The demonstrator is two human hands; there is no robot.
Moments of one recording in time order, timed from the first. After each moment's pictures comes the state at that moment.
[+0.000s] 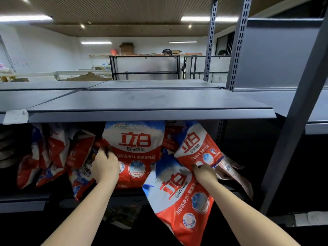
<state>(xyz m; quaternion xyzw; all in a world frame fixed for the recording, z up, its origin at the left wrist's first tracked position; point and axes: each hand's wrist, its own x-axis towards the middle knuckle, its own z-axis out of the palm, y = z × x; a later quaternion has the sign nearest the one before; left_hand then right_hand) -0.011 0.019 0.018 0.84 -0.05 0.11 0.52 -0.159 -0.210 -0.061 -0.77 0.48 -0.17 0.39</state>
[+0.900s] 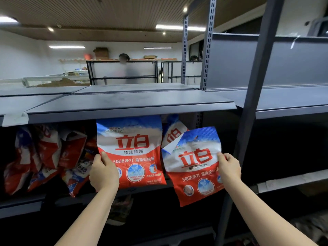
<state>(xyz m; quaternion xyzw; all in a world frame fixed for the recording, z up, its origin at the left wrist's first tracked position) -0.050 0.055 -0.001 0.80 -0.08 0.12 0.58 -0.289 -0.157 -0.021 -0.58 0.56 -0.43 0.40</state>
